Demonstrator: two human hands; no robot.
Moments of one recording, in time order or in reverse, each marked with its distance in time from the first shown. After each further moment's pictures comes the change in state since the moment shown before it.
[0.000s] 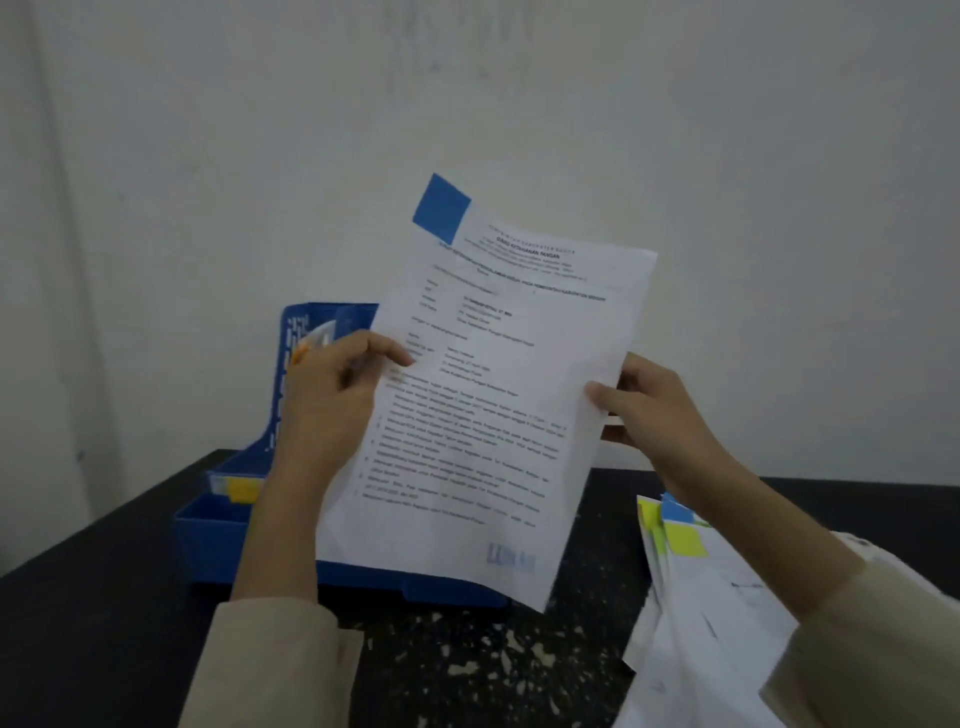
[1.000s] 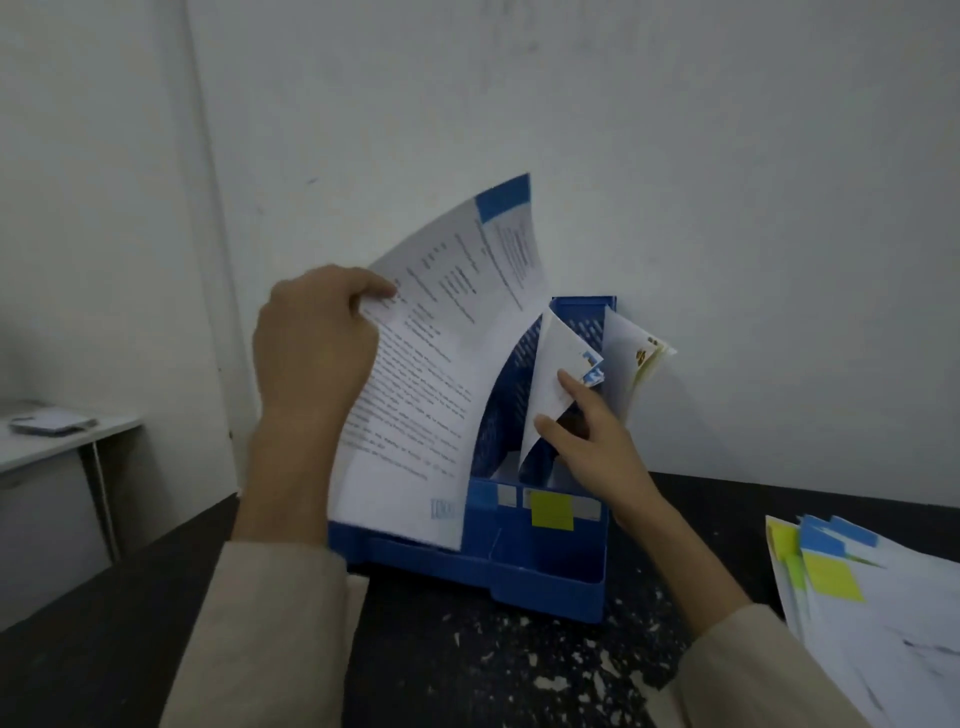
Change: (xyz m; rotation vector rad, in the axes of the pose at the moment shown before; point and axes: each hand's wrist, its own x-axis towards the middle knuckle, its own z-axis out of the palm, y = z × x) left_hand 0.020 0.024 -0.056 0.665 0.330 0.089; right_hand 0.025 0.061 0.106 -0.034 -0.207 -0.054
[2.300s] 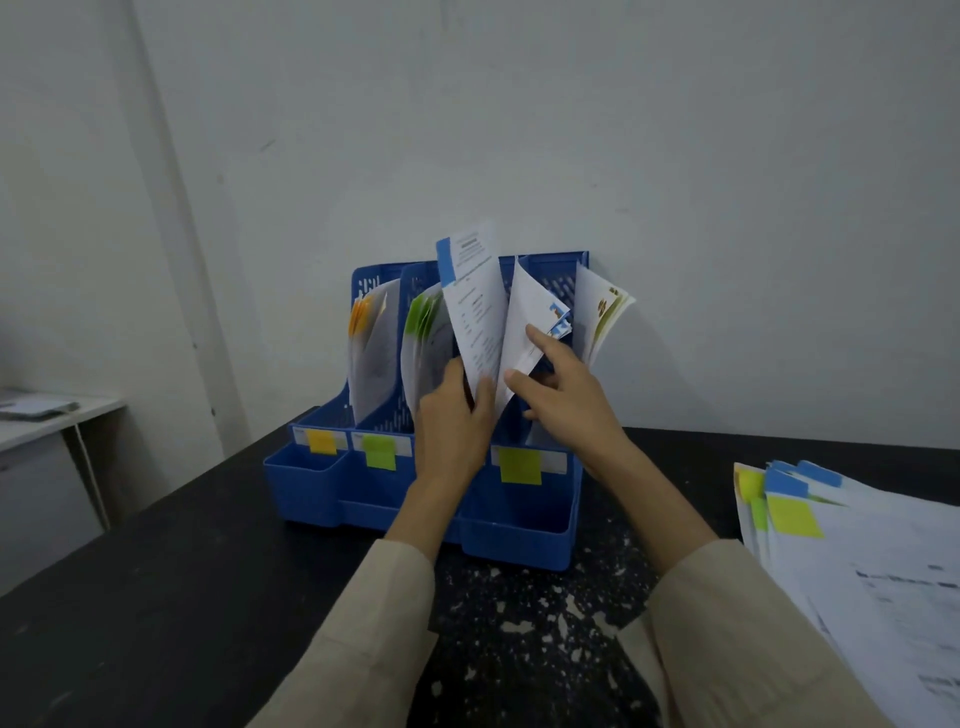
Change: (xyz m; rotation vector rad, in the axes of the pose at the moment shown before) left_hand -0.101 0.006 0.144 -0.367 -0.300 -0.160; right_hand 0.005 0.007 -0.007 0.039 -0.017 -0.019
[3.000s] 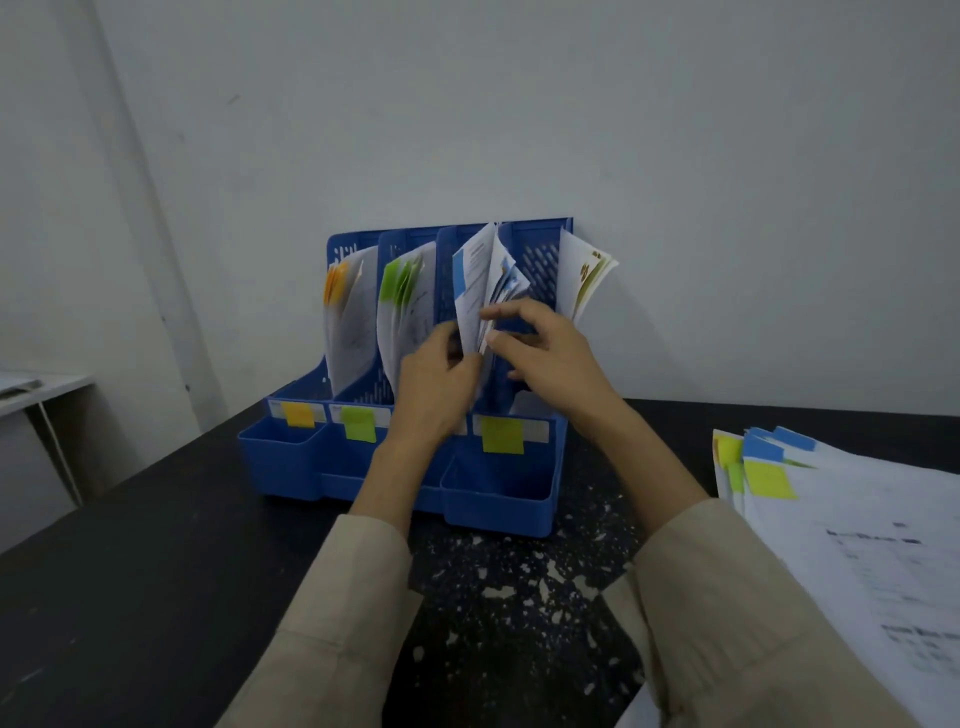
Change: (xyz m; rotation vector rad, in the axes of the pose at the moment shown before) left_hand 0.005 0.022 -0.017 -0.173 -0.229 -0.125; right_hand 0.000 -0.007 -0.007 -0.004 -0.056 -0.132
